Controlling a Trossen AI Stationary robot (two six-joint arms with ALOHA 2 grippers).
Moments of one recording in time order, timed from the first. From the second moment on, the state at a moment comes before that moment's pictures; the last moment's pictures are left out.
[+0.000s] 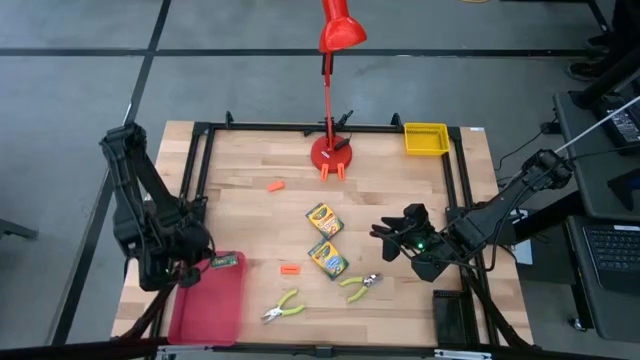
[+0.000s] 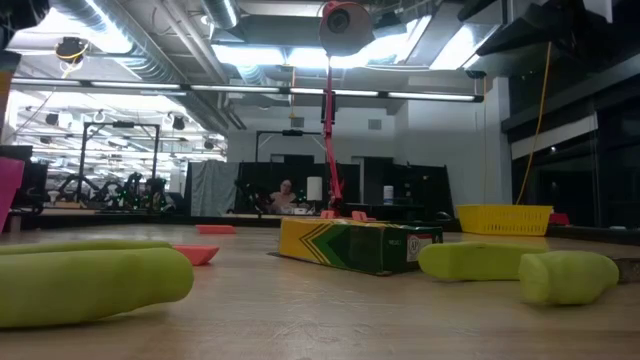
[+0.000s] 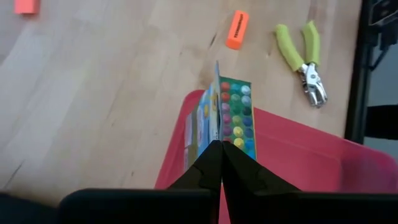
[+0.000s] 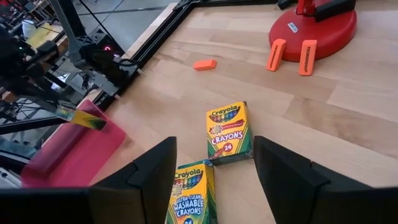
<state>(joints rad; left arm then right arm) -1.16 1.01 0.89 -1.19 -0.55 -1.46 0.67 1.27 0.96 -0.63 0.95 1.44</state>
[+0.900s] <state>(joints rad) -1.16 1.04 0.75 -1.08 -0.58 -1.51 0.69 1.27 0.96 -0.58 0.92 1.41</state>
